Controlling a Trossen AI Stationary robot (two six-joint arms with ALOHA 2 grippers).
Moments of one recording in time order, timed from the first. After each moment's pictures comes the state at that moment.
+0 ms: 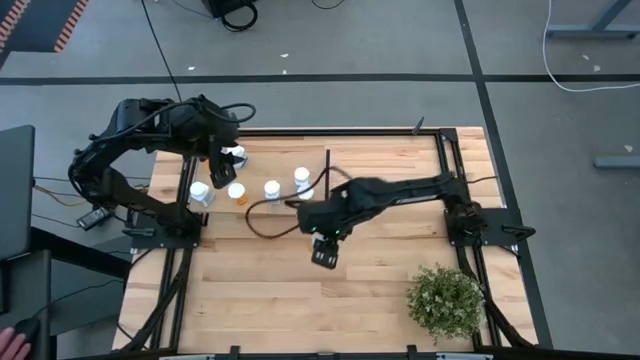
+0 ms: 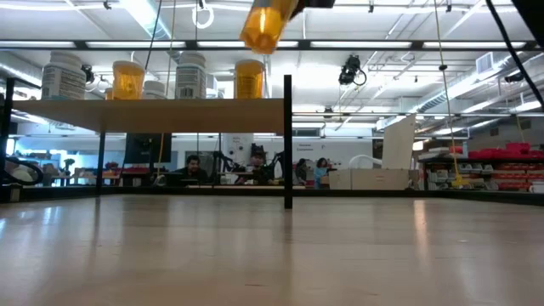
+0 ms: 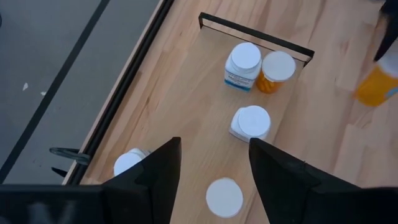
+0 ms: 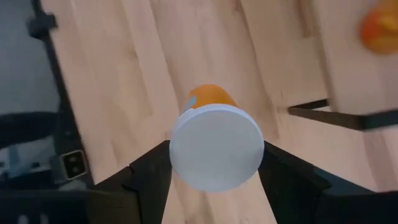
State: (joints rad) left arm 0.20 1.36 2.00 -1.57 -0.21 -0.12; right arm 0.20 2.11 2.35 -1.43 -0.03 0.53
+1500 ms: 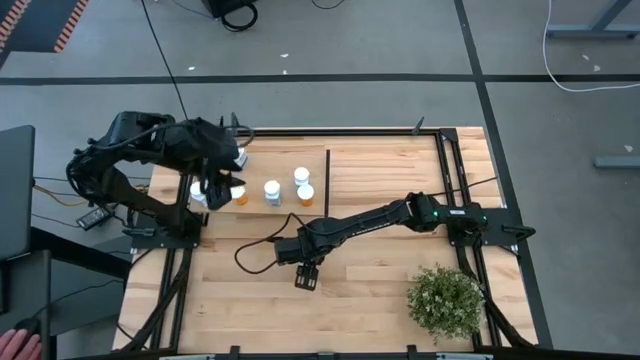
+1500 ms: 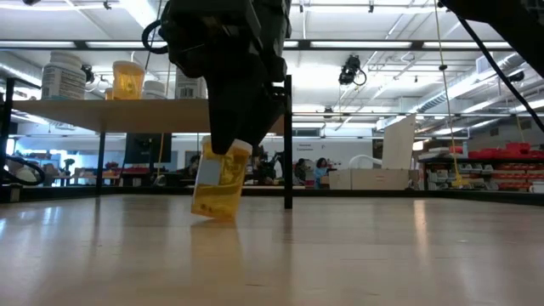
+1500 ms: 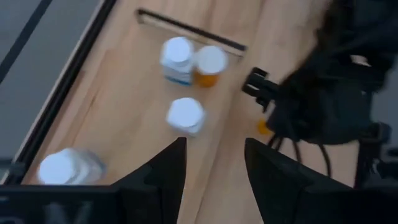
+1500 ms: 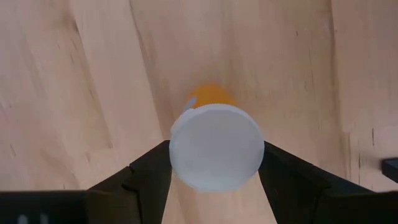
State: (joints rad) left arm 0.02 1.35 2.00 -1.57 -0.13 -0.28; right arm 0.22 2.44 2.26 -1.18 -0.05 0.47
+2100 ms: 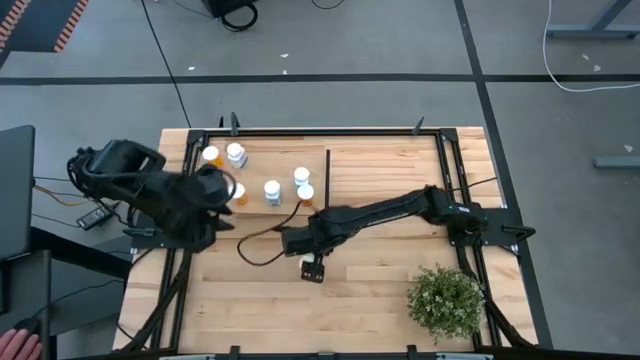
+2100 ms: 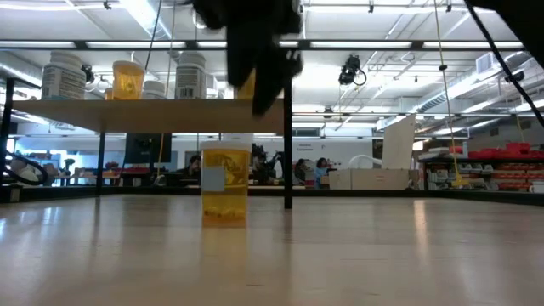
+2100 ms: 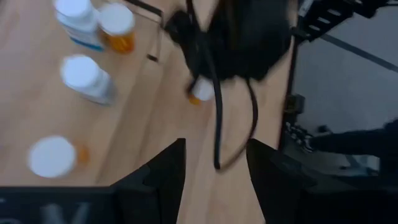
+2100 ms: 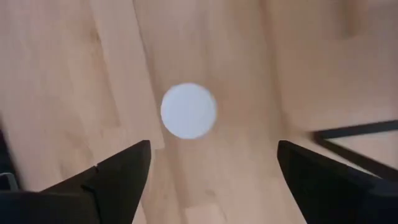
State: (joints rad) left arm -0.38 1.35 2.00 -1.57 -0.16 -0.65; right arm 0.22 2.32 2.26 -1.26 0.01 0.45
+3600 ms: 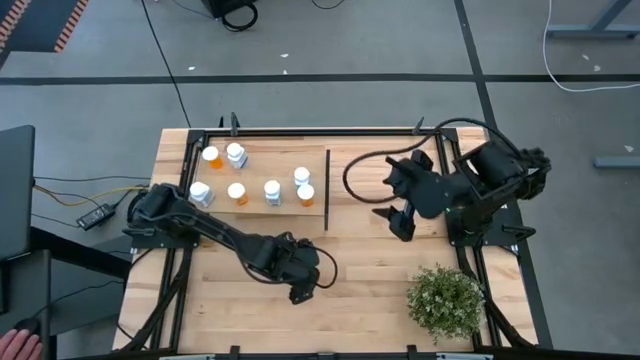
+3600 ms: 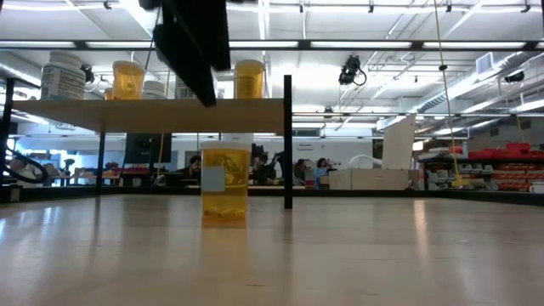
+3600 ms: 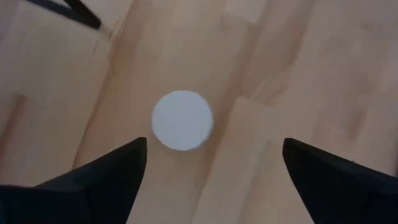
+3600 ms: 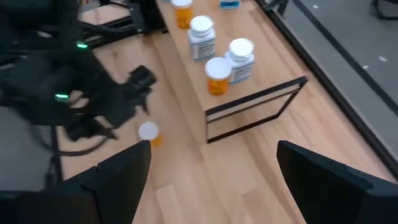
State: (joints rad) left arm -0.43 1.86 1.52 -0.87 -0.25 -0.75; right arm 0.41 1.63 2.26 -1.57 0.50 0.66
